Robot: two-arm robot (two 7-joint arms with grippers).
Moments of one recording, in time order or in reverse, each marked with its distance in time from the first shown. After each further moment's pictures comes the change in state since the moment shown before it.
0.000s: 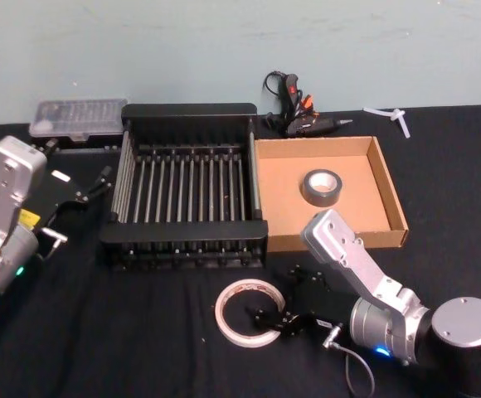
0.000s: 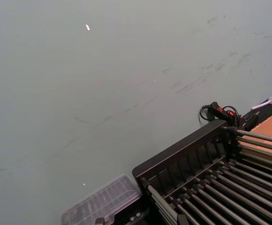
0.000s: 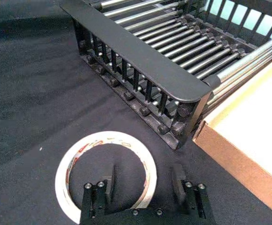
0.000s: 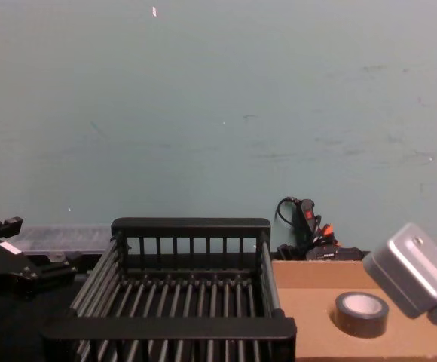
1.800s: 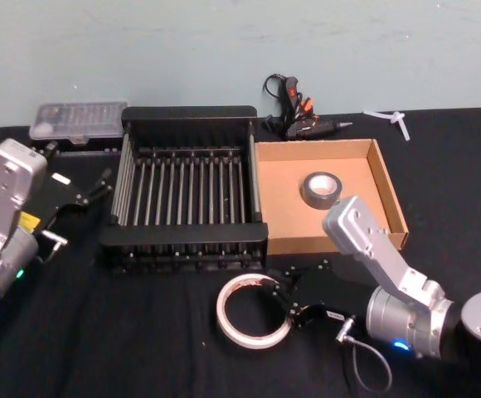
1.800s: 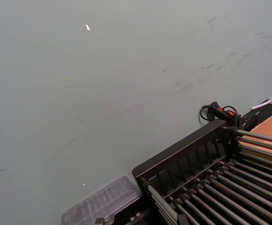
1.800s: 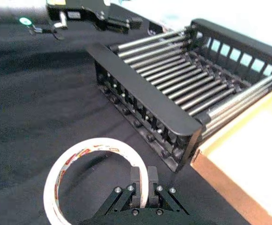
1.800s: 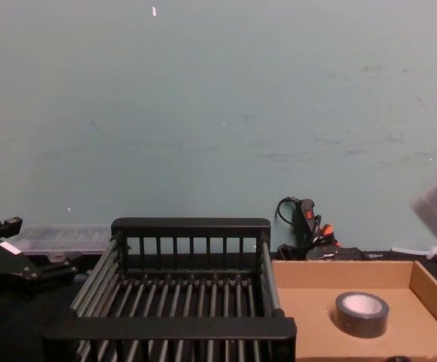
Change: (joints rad) left arm 0.000 0.000 0.000 0.000 0.000 0.000 0.000; right arm -0.022 0.060 0.032 -0.091 0.067 -0.047 0.049
